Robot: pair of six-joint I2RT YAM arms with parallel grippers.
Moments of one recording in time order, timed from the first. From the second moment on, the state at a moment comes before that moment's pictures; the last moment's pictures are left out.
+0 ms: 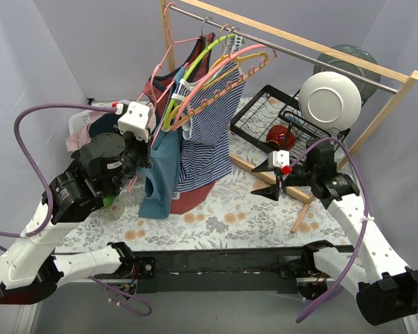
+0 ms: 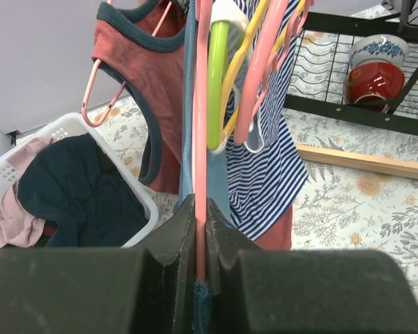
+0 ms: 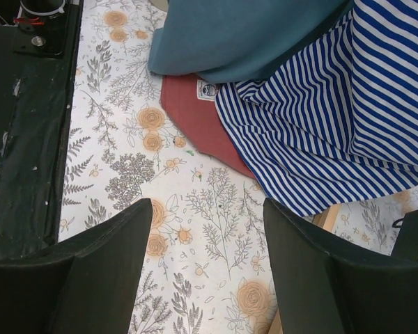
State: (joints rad) left arm -0.91 0.97 1.53 -0.79 -0.59 -0.03; right arm 0.29 0.93 0.84 -0.50 -1.11 -0.76
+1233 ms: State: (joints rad) left arm -0.31 1.37 1.74 -0.61 0.17 0.09; right arm 0.28 0.88 0.79 -0.50 -1.13 -0.76
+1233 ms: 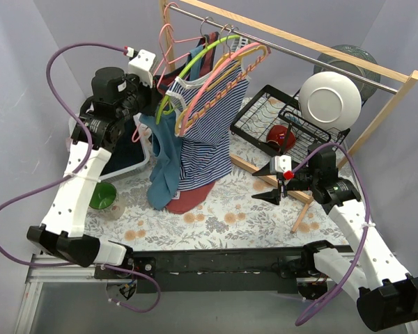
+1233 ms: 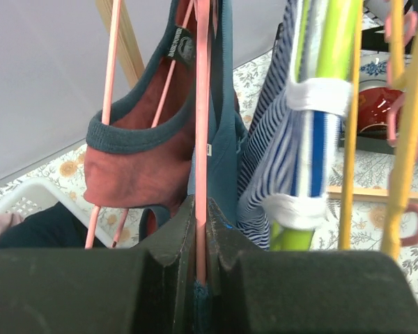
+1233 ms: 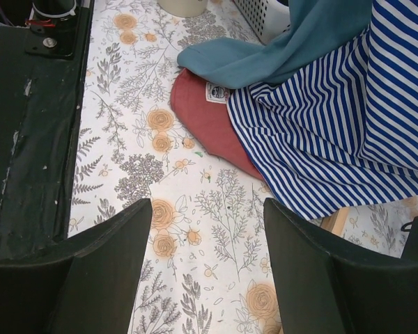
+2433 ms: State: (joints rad) left arm -0.24 1.67 1.96 -0.43 0.54 -0.07; right arm 0.27 0.87 0.75 -0.47 -1.15 -0.75
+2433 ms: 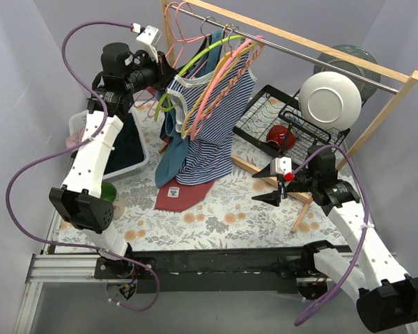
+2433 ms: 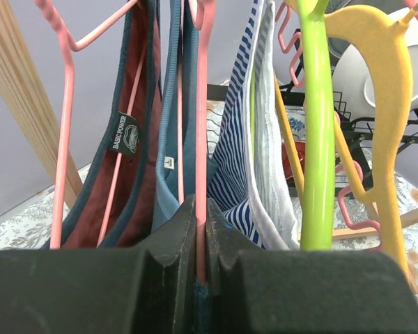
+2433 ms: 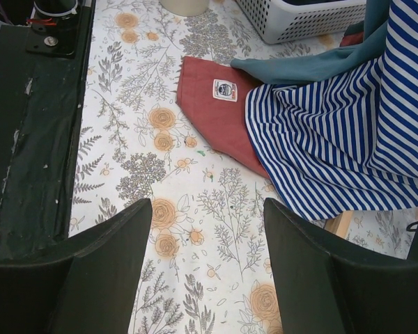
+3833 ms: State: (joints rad) left arm -0.24 1.16 1.66 -0.29 0.28 -0.19; right arm 0.26 0.86 0.96 -0.63 -1.04 -0.73
